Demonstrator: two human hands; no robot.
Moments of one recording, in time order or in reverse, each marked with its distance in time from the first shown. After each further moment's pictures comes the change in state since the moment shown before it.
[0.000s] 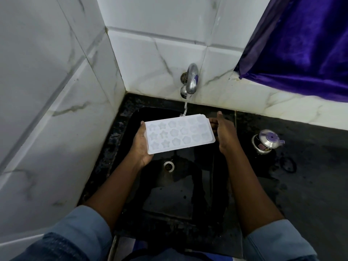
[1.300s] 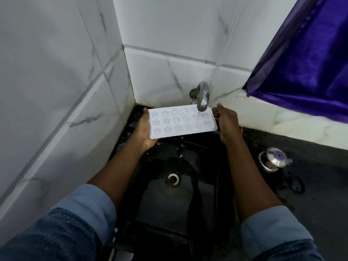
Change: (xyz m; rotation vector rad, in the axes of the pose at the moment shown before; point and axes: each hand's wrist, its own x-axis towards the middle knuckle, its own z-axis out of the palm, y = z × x) left_hand 0.036 0.083 0.022 -0.011 0.039 0.068; right_hand 0.038 -0.069 0.037 0.047 0.033 -0.148
